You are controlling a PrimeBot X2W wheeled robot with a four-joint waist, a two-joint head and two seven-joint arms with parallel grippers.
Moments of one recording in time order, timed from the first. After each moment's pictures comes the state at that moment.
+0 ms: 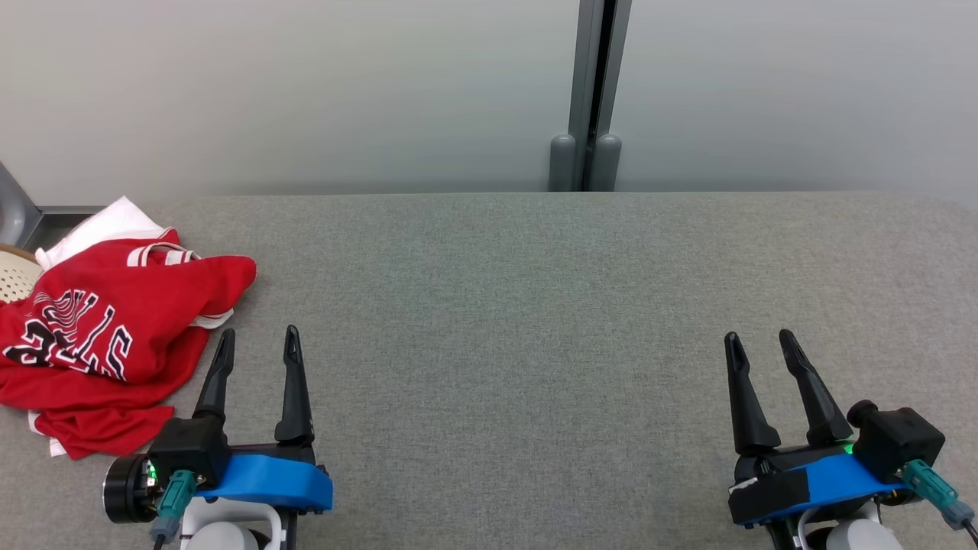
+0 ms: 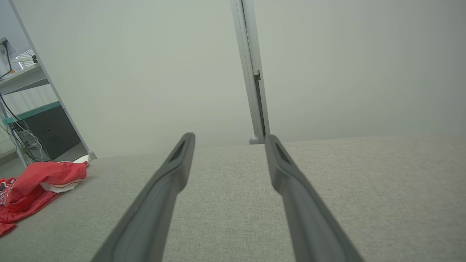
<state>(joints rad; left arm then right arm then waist) -0.11 0.05 -0.04 0.26 -0.12 -0.05 -0.26 -0.10 -0.05 0.03 0.20 0.26 0.13 -0.26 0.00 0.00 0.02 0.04</state>
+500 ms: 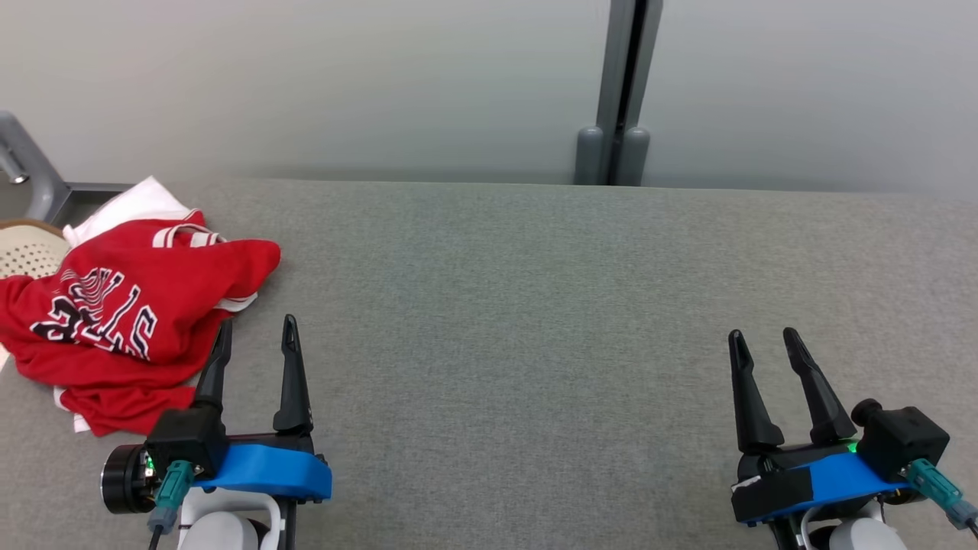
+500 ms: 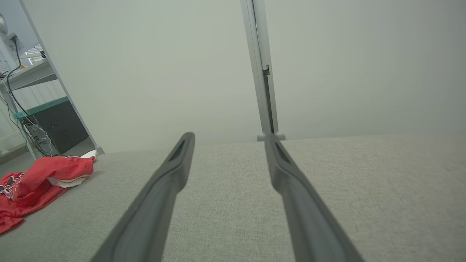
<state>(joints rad) -0.13 0.05 -0.04 0.27 -0.13 -0.04 -0.26 -0.10 -0.05 0.03 0.20 0.26 0.13 -0.26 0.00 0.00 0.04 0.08</state>
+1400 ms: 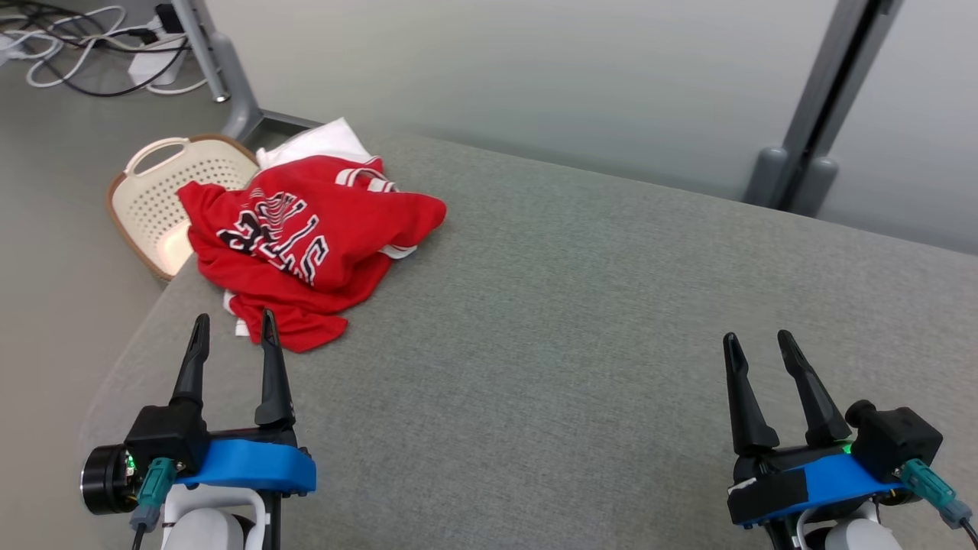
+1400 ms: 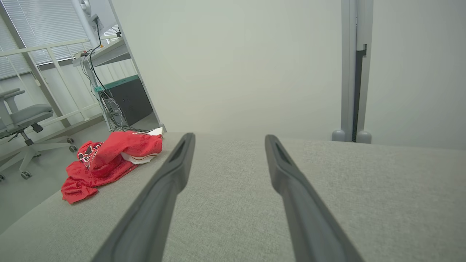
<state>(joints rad) -0.14 0.05 0.00 0.26 -0.11 -0.04 -0.26 -0.10 -0.05 0.03 0.21 0.26 0.13 -0.26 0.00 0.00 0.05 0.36</state>
